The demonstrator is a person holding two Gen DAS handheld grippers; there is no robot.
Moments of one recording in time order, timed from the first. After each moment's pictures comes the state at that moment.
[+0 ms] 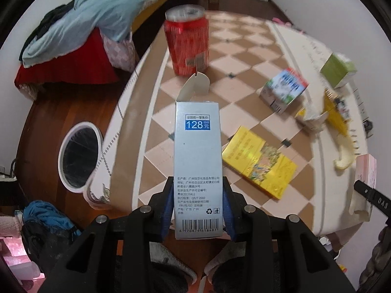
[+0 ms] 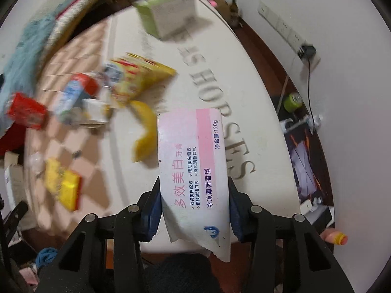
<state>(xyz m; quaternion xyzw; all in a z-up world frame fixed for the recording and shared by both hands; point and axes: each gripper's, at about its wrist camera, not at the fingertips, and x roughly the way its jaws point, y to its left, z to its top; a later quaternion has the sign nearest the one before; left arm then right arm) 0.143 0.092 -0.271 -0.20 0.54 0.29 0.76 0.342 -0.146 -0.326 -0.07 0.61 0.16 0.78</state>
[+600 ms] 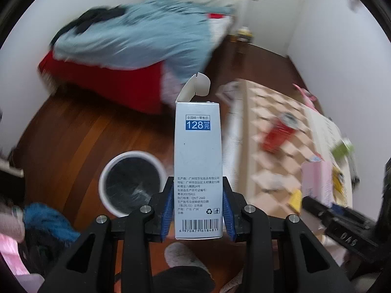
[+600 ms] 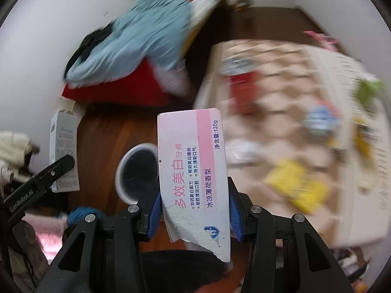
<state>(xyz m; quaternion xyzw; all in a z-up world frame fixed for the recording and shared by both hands) -0.036 0.278 -0.171 -0.26 0.42 0.35 0.80 0.143 0.148 -0.242 -0.10 0.54 0.44 0.71</state>
